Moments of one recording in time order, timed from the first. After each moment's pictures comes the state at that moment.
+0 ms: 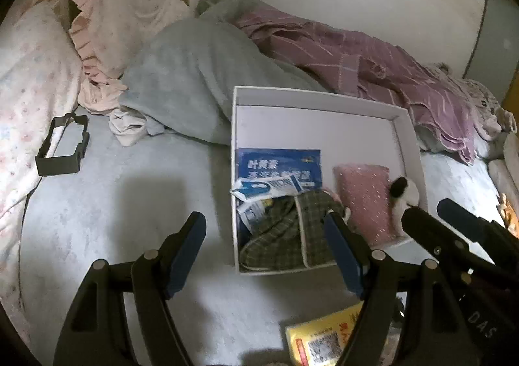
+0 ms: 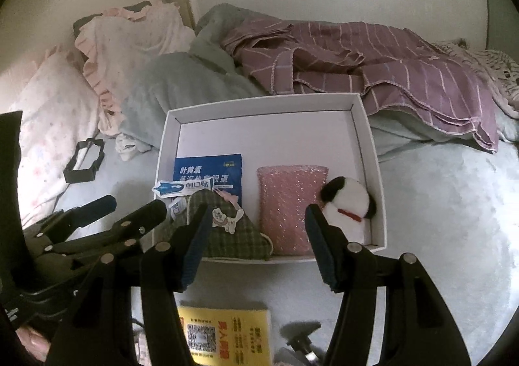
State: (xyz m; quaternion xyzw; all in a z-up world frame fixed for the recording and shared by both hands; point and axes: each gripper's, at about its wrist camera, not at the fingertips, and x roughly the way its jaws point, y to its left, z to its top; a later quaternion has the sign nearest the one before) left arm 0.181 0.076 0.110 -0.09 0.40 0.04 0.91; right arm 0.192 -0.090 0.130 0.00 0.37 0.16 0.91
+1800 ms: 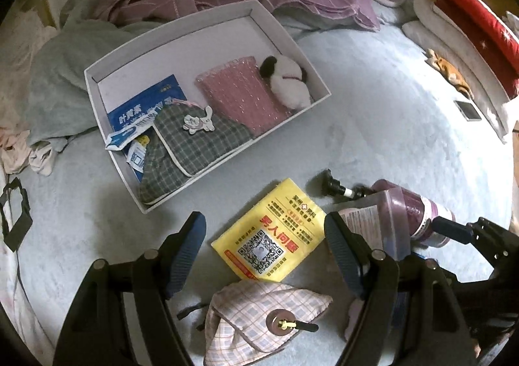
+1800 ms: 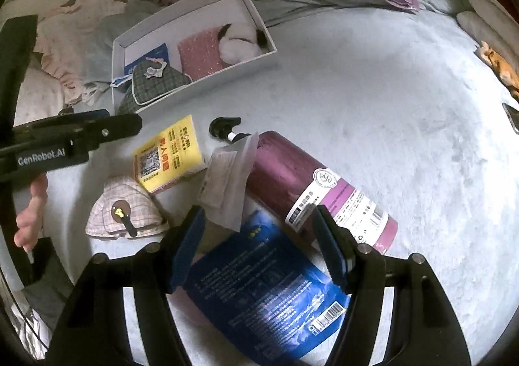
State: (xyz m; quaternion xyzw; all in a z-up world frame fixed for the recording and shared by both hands) left arm 0.139 -0.006 0.098 0.08 0.51 -0.18 0.83; right arm 0.052 -0.187 0.078 0.08 0.51 0.05 0.86
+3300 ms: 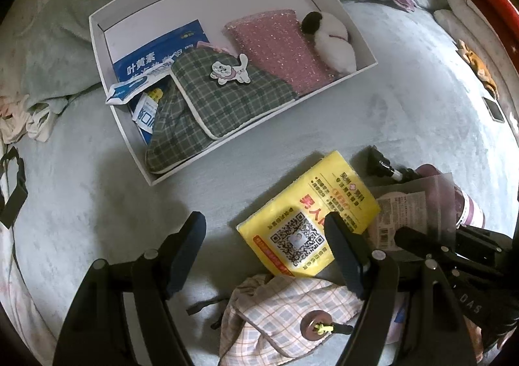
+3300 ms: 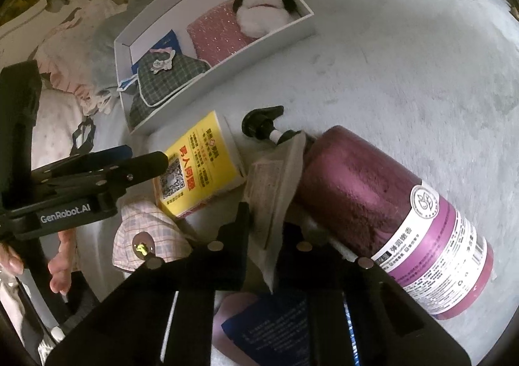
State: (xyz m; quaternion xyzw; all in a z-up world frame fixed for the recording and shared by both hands) left arm 0.164 0.016 0.059 0.07 0.58 -0.14 0.80; right arm 0.097 -0.168 0.039 0.18 0.54 0.11 0.81
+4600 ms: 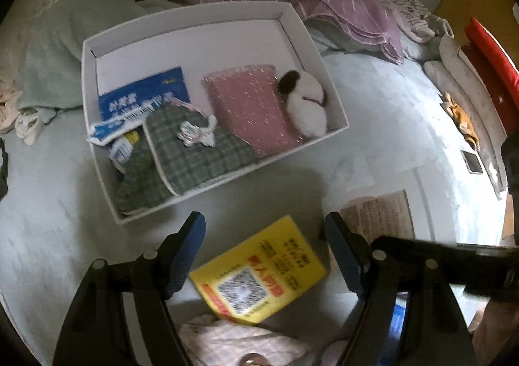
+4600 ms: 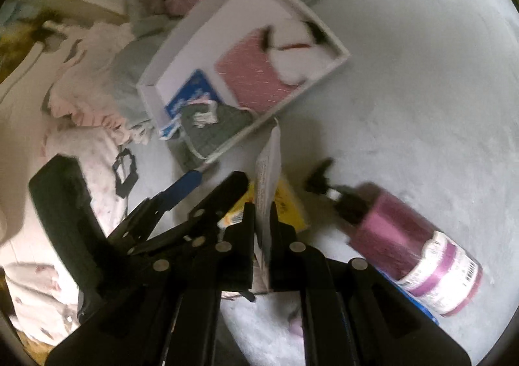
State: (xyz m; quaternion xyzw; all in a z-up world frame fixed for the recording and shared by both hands) left arm 0.174 -0.005 0.084 -0.02 0.52 -0.15 0.84; right arm 0.148 -0.180 0.091 0.29 0.58 0.13 0.75
